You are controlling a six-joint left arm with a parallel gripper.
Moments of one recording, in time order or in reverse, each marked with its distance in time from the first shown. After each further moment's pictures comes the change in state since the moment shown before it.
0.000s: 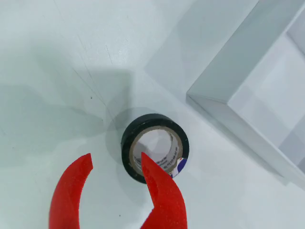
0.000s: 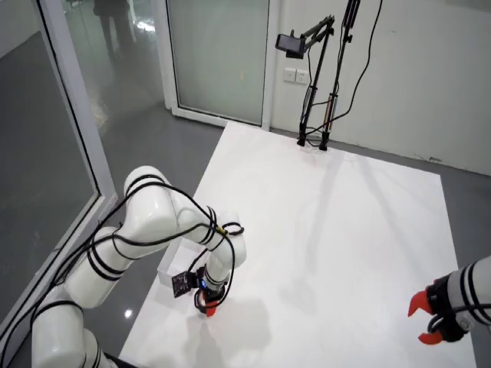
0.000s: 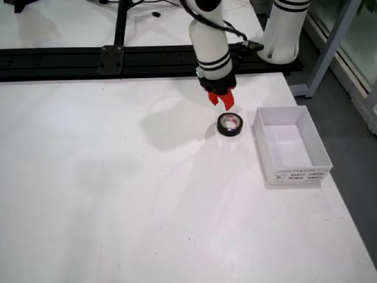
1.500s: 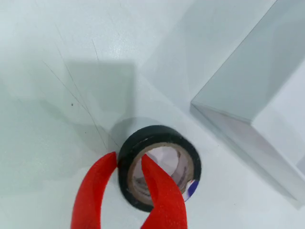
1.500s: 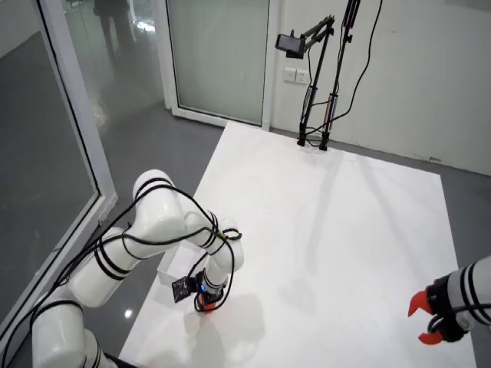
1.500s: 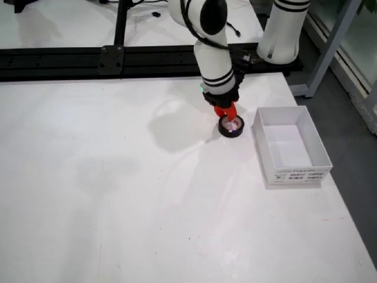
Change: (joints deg) arm 1.8 4.5 0.1 1.0 -4.4 -1.8
